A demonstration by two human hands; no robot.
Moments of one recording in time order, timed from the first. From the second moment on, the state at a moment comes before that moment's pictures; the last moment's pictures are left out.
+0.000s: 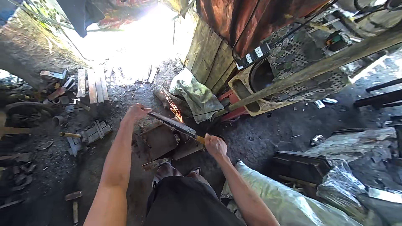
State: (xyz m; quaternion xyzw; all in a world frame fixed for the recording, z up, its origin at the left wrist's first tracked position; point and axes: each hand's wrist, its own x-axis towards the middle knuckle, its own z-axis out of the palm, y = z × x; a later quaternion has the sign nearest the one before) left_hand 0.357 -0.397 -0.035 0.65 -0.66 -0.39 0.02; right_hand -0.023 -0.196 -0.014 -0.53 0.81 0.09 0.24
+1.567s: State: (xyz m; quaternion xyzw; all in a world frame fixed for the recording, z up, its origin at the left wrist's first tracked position) left_hand 0.302 -0.368 -0.040 0.60 -0.69 -0.39 0.03; right_hand -0.078 -0.160 -0.030 -0.51 0.83 0.06 0.21
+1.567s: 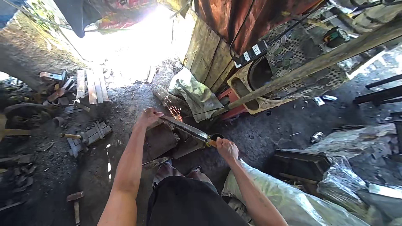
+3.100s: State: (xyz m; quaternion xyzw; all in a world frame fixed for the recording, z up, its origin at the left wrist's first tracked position) left_hand -0.093 -0.174 0.055 0.27 -0.52 -0.77 0.25; right_hand -0.397 0.139 -0.042 -0.36 0.90 -0.24 0.08
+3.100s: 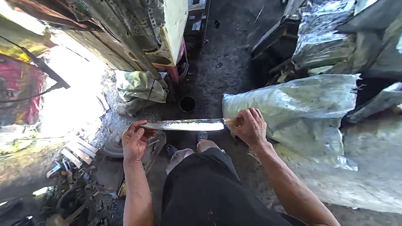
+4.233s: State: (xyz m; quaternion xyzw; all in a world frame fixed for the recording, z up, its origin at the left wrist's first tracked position) left_hand -0.292 -0.213 -0.375 0.58 -0.41 -0.70 0.01; right_hand -0.412 0.172 -0.287 -0.20 0.84 -0.16 0.48
